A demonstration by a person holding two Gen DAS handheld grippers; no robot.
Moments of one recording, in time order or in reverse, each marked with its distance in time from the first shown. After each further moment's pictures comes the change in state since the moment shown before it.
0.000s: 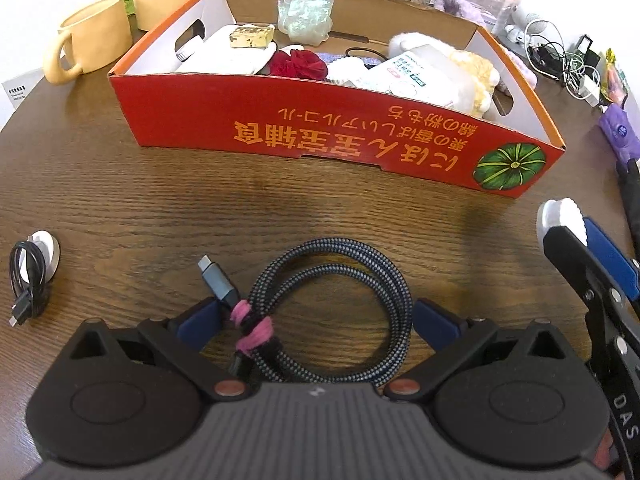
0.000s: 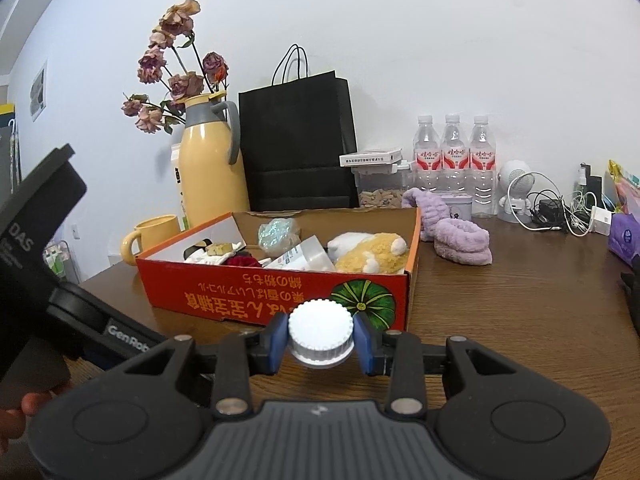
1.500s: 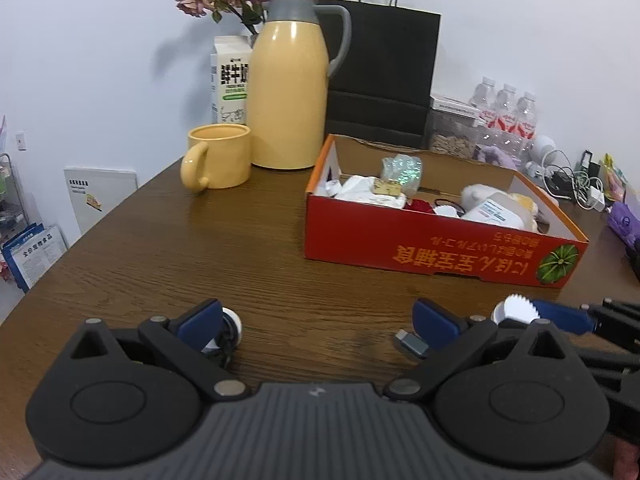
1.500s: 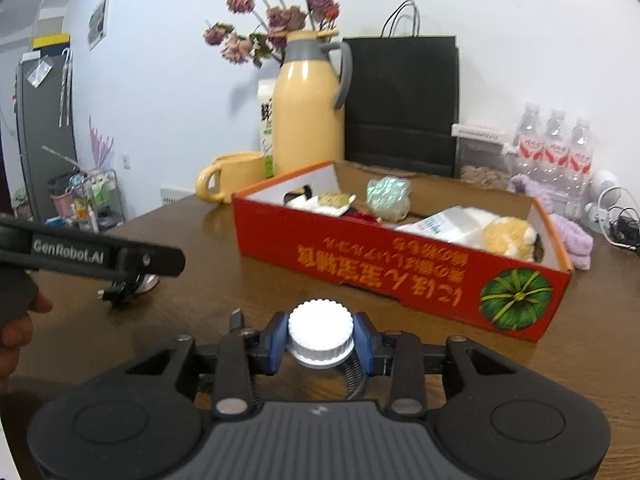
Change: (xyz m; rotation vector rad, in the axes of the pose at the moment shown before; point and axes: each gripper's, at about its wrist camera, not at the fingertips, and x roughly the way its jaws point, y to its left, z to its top) left arm -0.068 0.107 -0.053 -0.018 -0.514 0.055; right arm 0.032 0.095 -0.001 -0.158 0.134 0.120
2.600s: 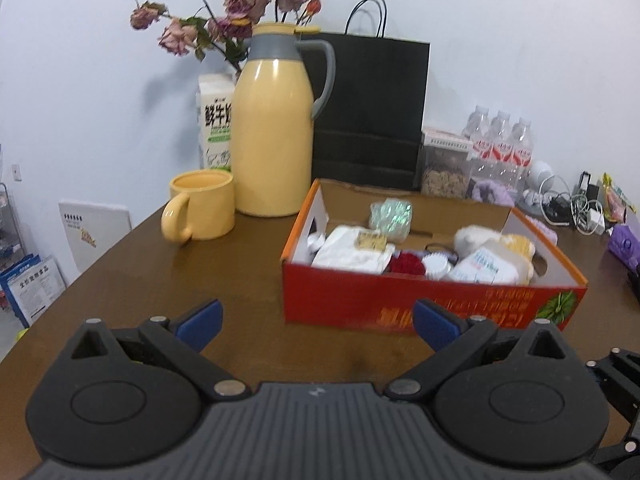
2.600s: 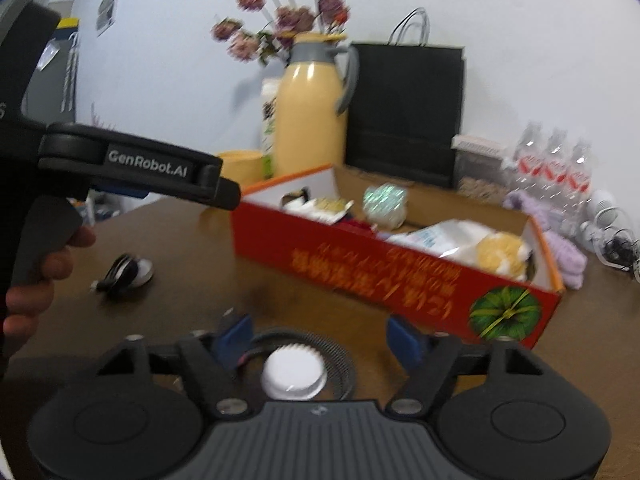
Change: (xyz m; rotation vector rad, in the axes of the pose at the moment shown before) left arm 0.012 -0.018 0.030 0.015 -0.092 0.010; right arm 0.001 0.010 -0.001 -0.073 0.043 0.008
